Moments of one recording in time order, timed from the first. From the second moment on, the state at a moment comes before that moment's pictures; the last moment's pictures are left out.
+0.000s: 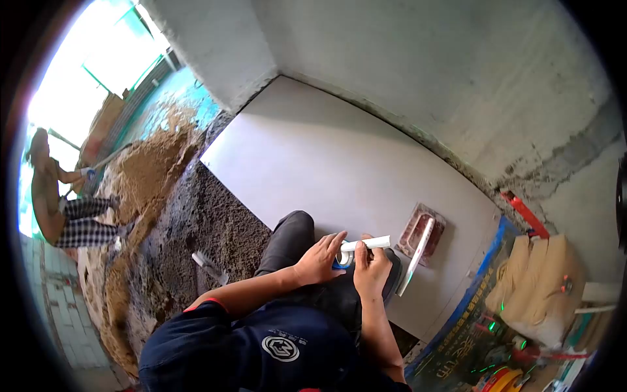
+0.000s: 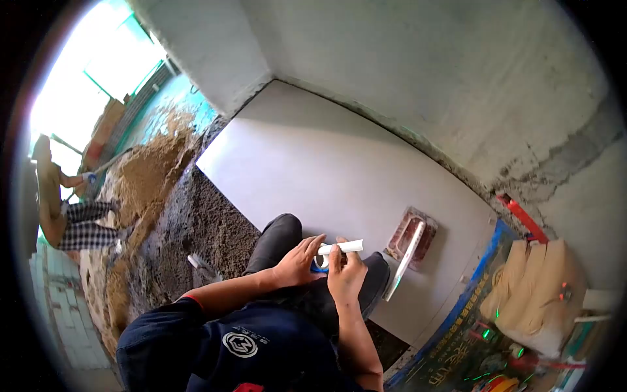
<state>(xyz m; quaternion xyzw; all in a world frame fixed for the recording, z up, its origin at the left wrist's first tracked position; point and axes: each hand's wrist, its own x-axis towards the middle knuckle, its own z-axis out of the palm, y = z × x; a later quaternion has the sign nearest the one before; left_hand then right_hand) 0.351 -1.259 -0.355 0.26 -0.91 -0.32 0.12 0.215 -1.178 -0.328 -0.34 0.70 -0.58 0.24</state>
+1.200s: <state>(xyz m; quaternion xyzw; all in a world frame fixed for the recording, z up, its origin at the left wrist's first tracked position) 0.570 -1.959 -0.649 0.69 -0.48 -0.32 0.43 0.098 -1.113 -0.577 -0.10 0.99 0.02 0.11</state>
